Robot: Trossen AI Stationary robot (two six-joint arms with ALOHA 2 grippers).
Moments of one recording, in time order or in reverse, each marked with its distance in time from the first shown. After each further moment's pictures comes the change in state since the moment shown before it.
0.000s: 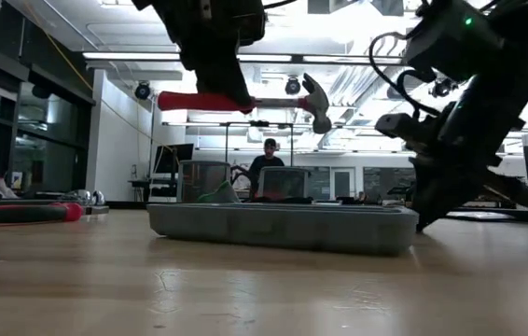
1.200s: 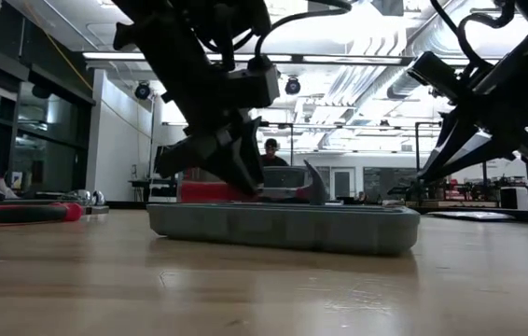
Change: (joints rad) left arm -0.153 0.229 -0.114 0.266 -0.575 0.607; right arm 0.278 -0.047 0.068 -0.153 0.369 0.507
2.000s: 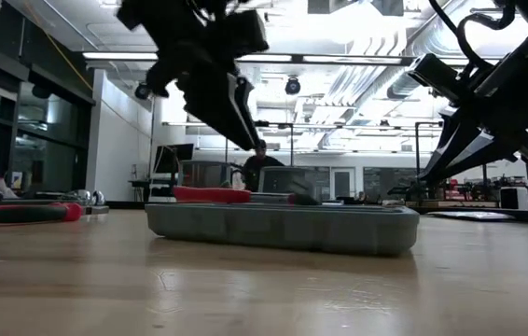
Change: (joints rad) left arm 0.101 -0.158 0.001 -0.079 0.430 -0.225; right arm 0.001 0.000 0.000 -0.014 0.000 -0.027
